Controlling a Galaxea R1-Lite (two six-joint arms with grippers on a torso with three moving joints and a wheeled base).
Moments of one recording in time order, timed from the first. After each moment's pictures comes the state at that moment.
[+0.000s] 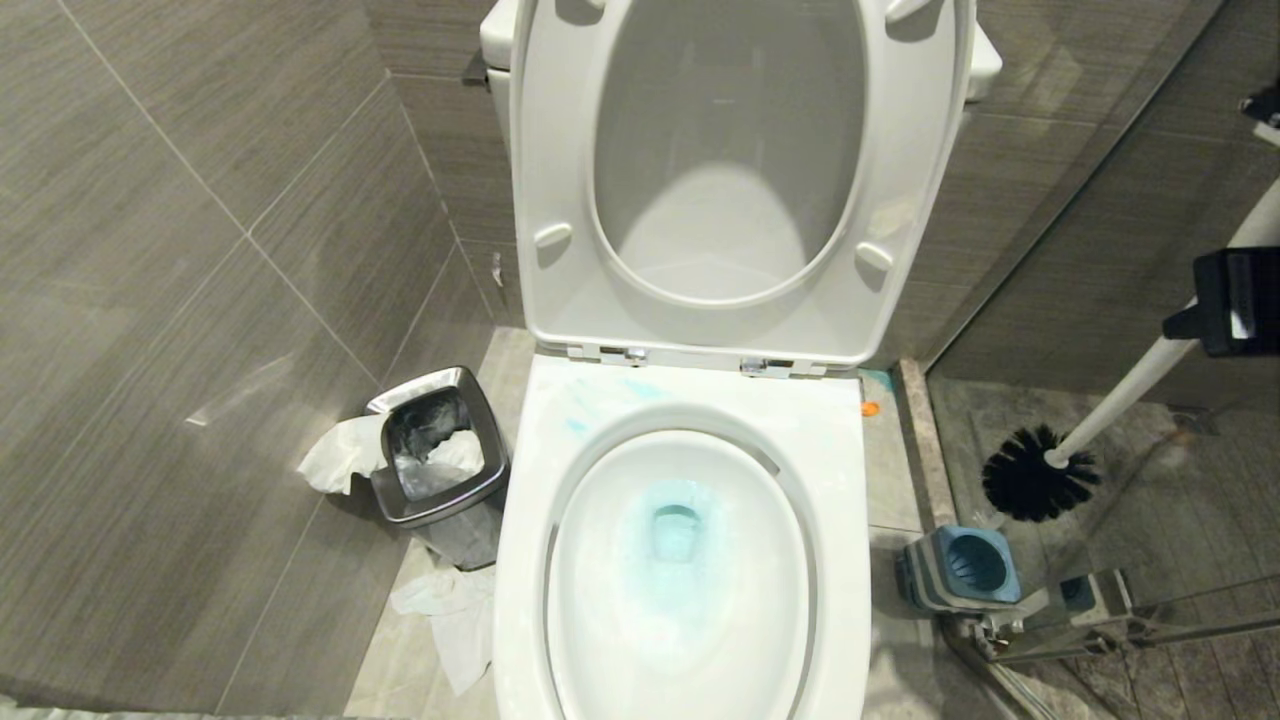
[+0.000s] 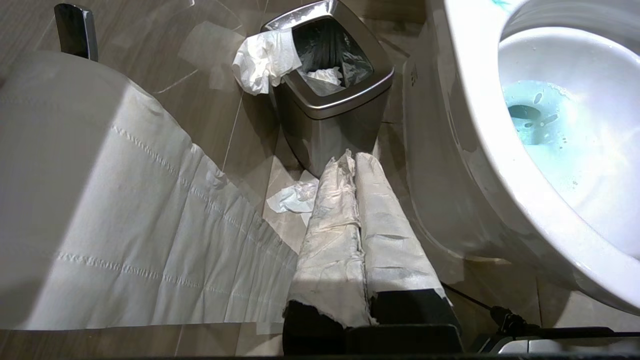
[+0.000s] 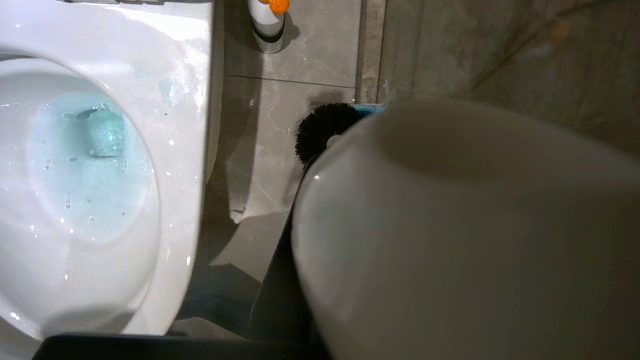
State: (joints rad) left arm 0.00 0.00 0.00 0.01 -0.01 0.00; right arm 0.35 1.45 -1.63 0.88 -0.47 0.27
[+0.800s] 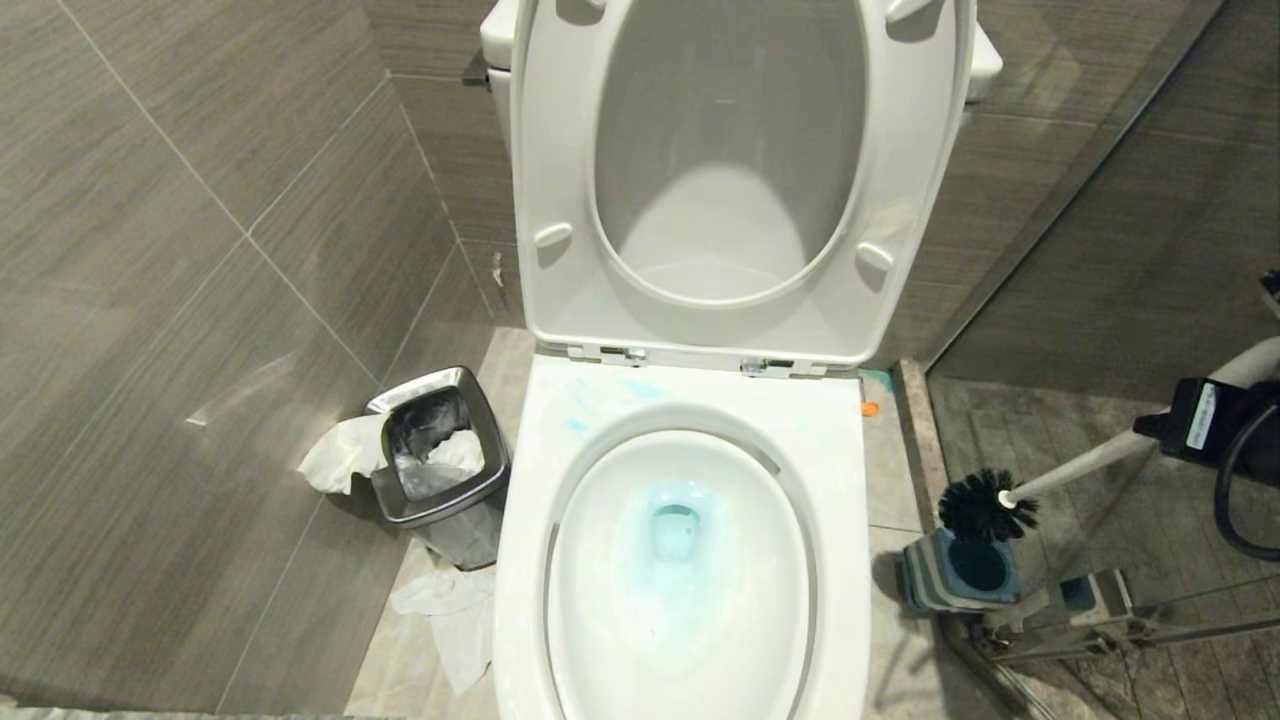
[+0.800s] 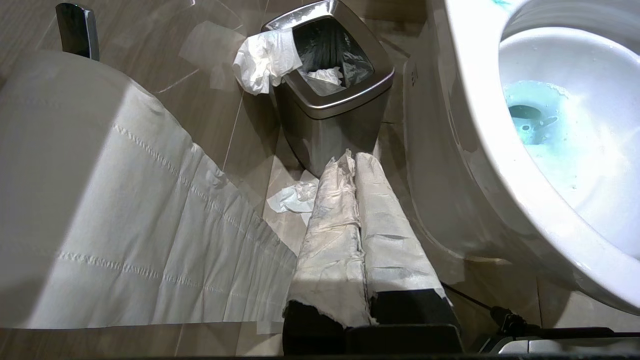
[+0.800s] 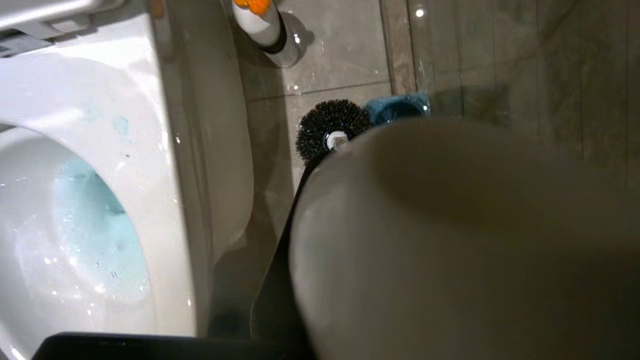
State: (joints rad) left arm 0.00 0.00 0.00 0.01 -0.01 0.00; right arm -0.01 1.35 -0.94 0.16 -0.12 0.31
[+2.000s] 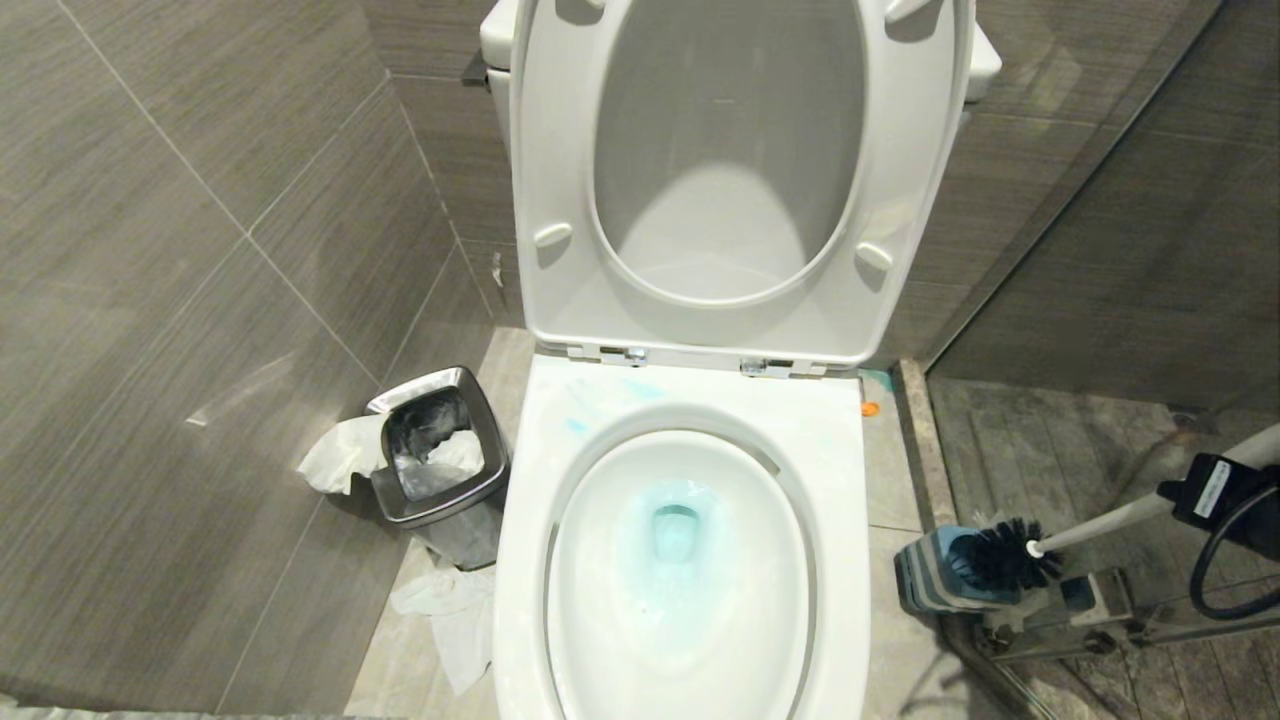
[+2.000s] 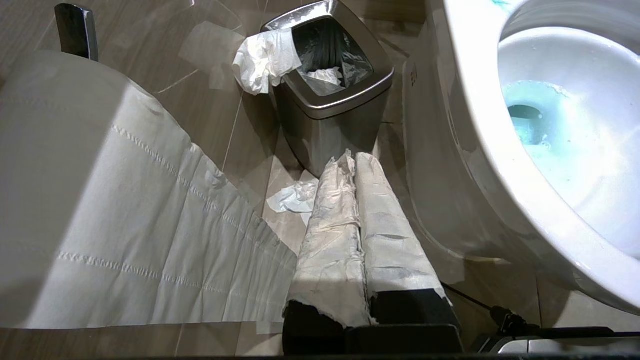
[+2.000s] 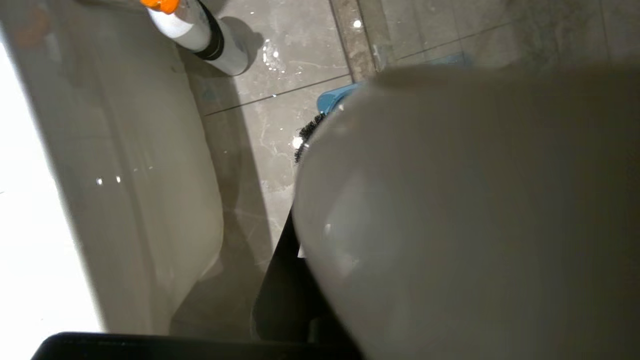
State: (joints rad) left arm 0.00 0.00 0.00 0.01 -0.01 0.00; right arm -0.22 1.42 -0.62 -0.23 -0.04 0.31
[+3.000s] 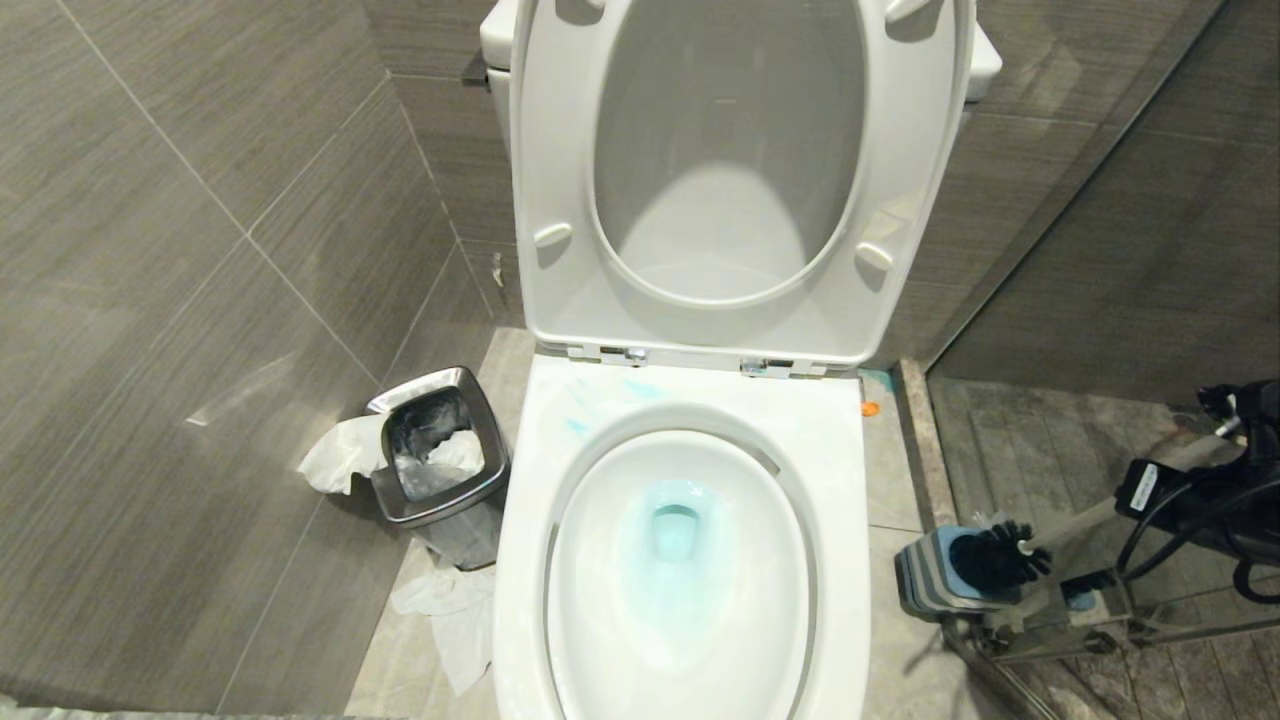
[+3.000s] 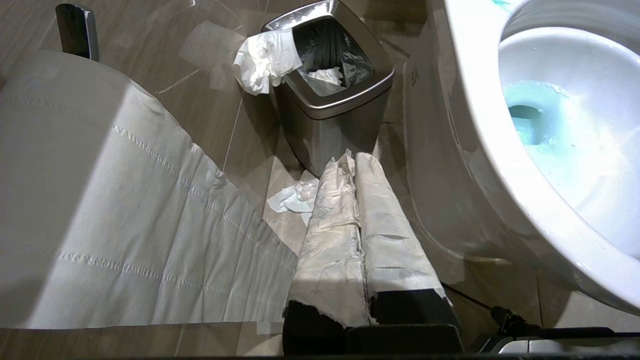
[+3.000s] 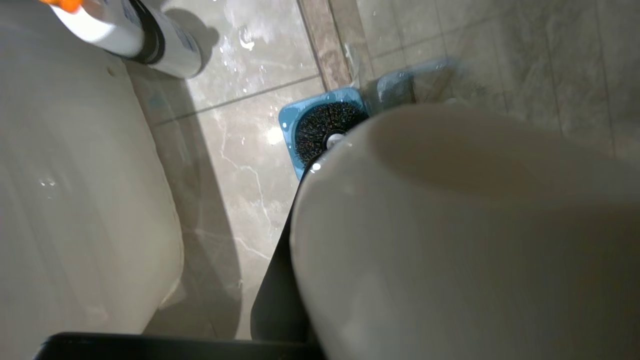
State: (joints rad) left arm 0.00 0.00 0.00 0.01 -0.01 0.00; right arm -0.27 1.73 -0.68 -0.42 -0.05 0.26
